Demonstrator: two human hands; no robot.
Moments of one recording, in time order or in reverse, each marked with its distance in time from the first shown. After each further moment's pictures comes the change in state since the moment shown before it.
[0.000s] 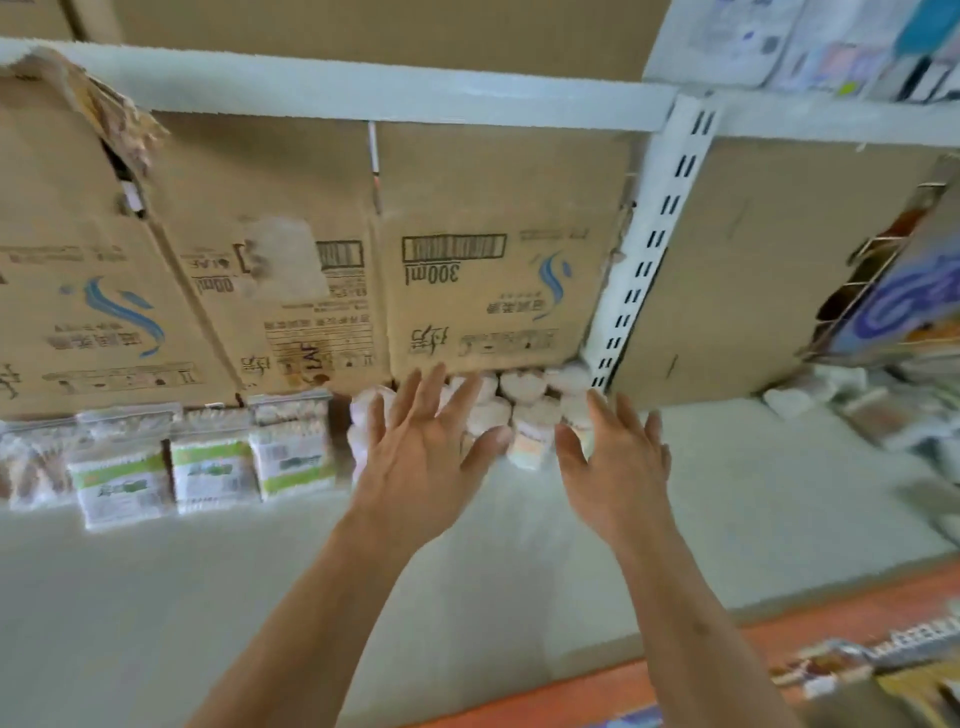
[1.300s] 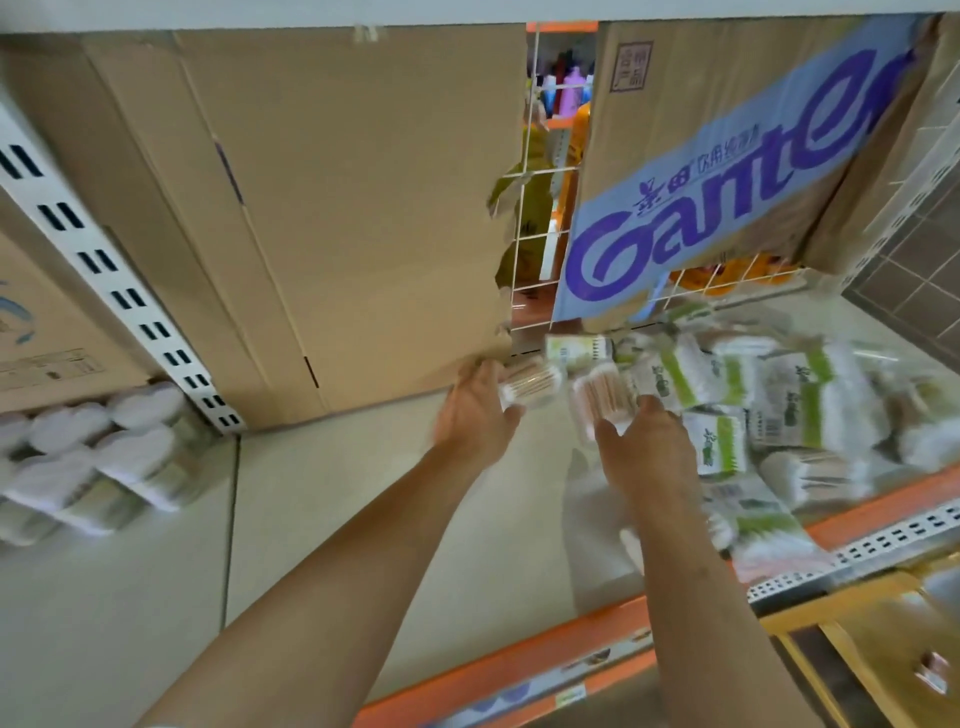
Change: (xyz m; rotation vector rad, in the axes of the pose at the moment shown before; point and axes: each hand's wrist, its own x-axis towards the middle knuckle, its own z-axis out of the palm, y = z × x) left_hand 0.200 0.367 0.284 -0.269 -0.200 -0.134; right_hand 0.183 0.406 -0.121 0.104 0.025 0.370
